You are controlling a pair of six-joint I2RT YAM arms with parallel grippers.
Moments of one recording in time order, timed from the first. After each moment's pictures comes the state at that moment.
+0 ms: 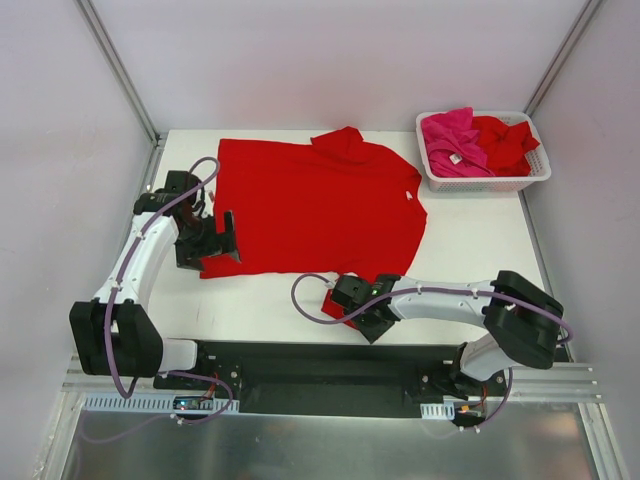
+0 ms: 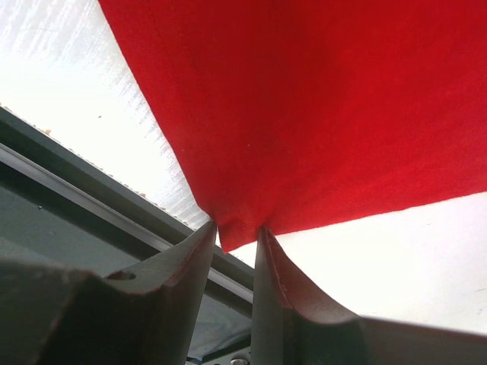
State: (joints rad) left arm -0.02 1.32 1.13 -1.12 0.24 -0.24; right arm 1.15 1.52 0.82 -0.76 0.15 0.40
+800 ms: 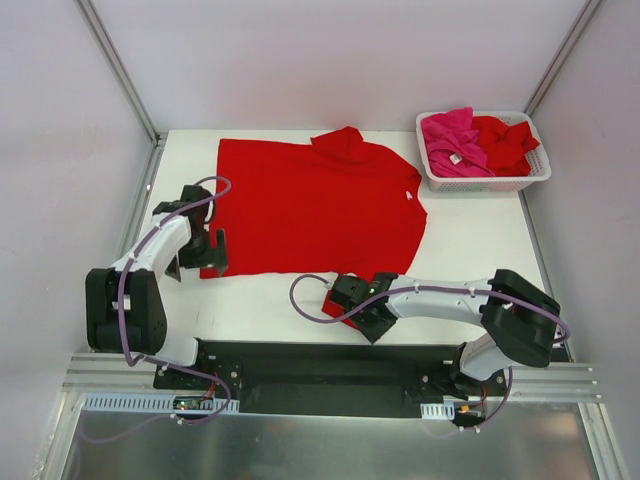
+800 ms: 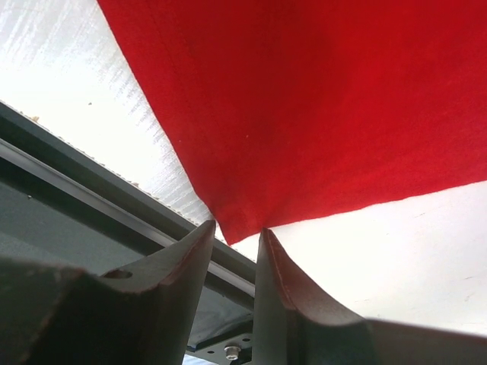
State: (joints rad) left arm -0.04 1.46 0.99 -0.98 -0.19 -0.23; right arm 1.15 1.53 0.84 -0.81 0.15 0.38
